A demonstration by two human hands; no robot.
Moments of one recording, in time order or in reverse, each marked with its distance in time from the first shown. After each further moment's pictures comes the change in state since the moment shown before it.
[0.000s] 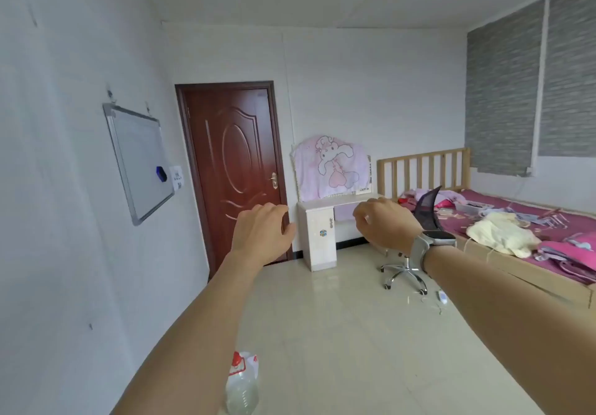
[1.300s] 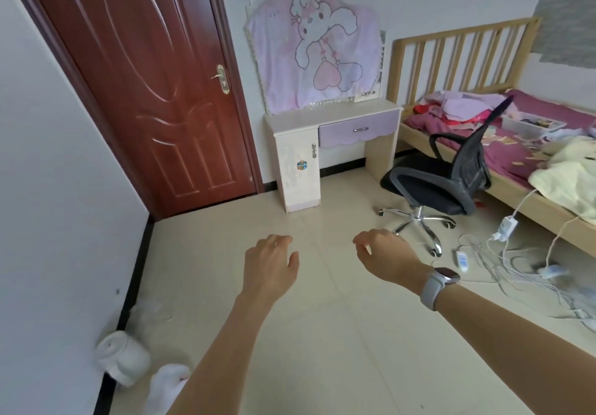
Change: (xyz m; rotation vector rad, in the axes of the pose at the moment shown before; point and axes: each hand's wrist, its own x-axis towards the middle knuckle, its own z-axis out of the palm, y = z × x) left_hand 0.474 -0.033 0.745 -0.198 -0.499 -0.204; right_hand 0.539 0.430 0.564 0.136 -0.436 0.164
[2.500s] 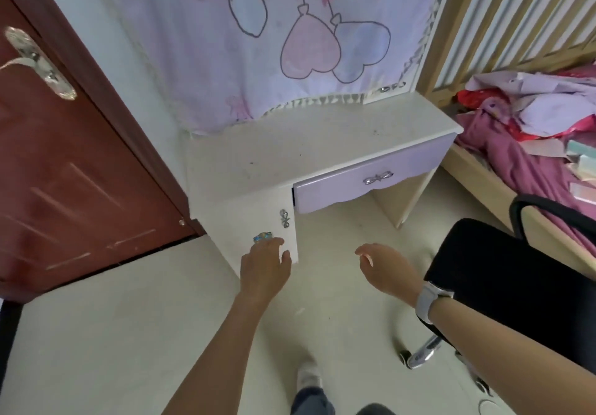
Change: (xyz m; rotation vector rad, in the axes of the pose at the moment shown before) left_hand 0.981 -0.066 0.322 -0.161 -0.287 -0.165; right_hand 0.942 0.340 0.118 0.106 -0.226 0.245
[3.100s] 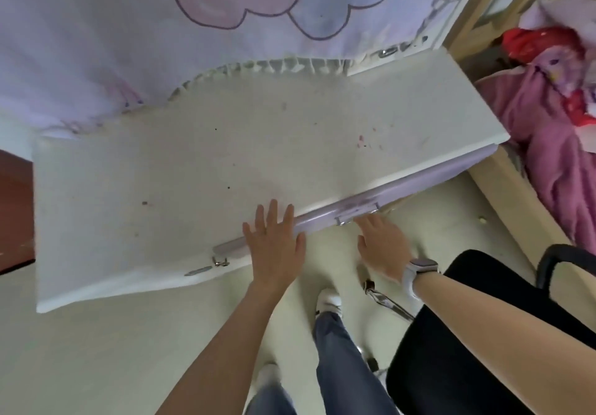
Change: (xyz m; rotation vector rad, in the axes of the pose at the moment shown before) left_hand 0.319 0.137 0.141 0.192 -0.133 -0.007; right_hand 0.337 0.185 -0.003 -0.245 -0.150 -0.057
